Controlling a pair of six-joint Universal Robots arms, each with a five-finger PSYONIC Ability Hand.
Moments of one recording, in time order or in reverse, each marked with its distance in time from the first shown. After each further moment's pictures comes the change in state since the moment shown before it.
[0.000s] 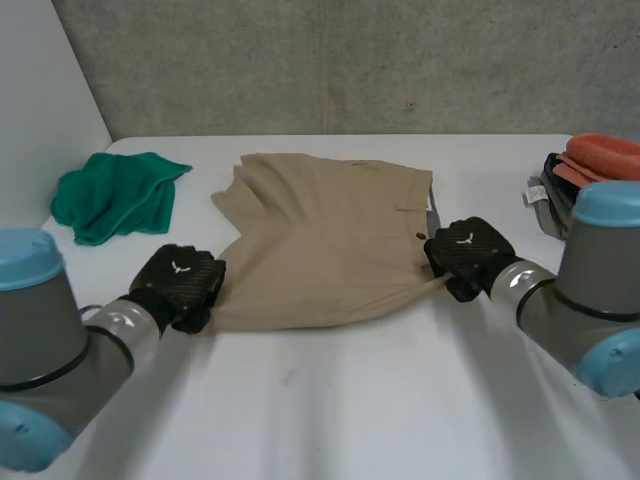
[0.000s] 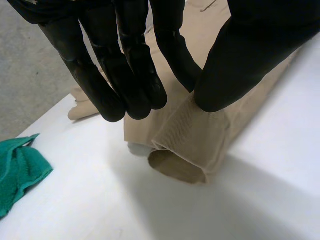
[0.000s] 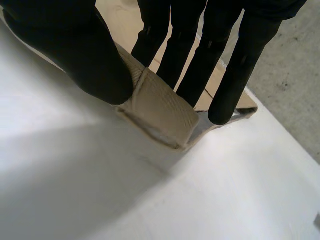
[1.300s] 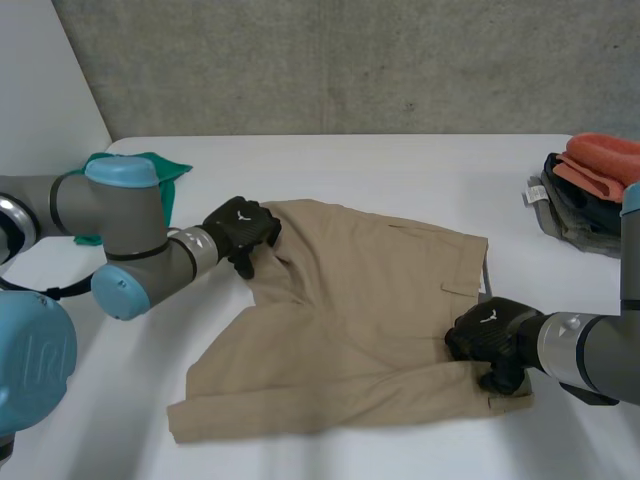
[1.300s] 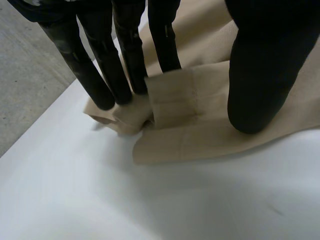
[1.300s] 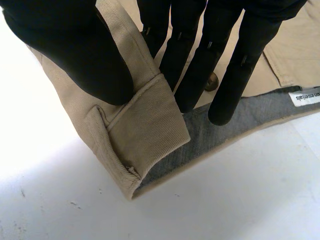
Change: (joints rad) left arm -0.035 -0.701 1.011 -0.343 0.182 0.162; right arm -0.085 -0.140 0.118 0.532 -0.059 -0.220; left_hand -0.481 -0.533 -0.536 -0.543 -0.522; right_hand 0.060 0.009 0.016 0.003 0.009
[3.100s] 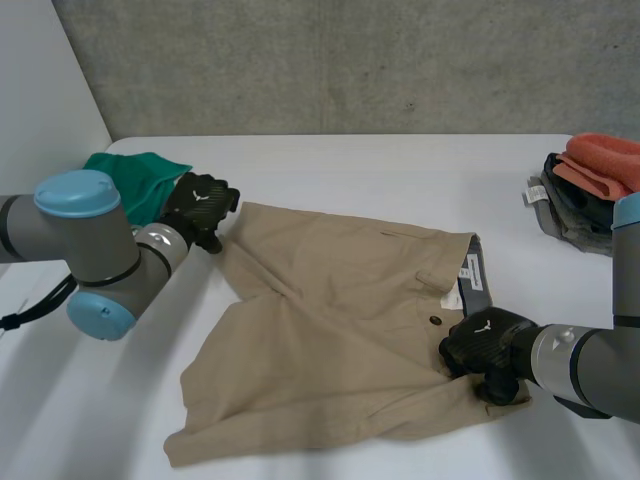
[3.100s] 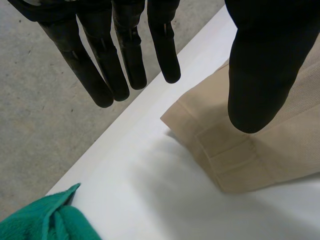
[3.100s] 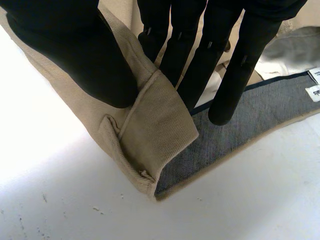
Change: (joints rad) left arm 0.050 0.228 -0.397 0.409 -0.144 -0.106; right arm 0.028 -0.016 0.049 -0.034 0.009 0.027; left_hand -0.074 -0.067 -0.055 -0.058 -0.064; right_hand 0.000 0.000 0.000 0.000 0.000
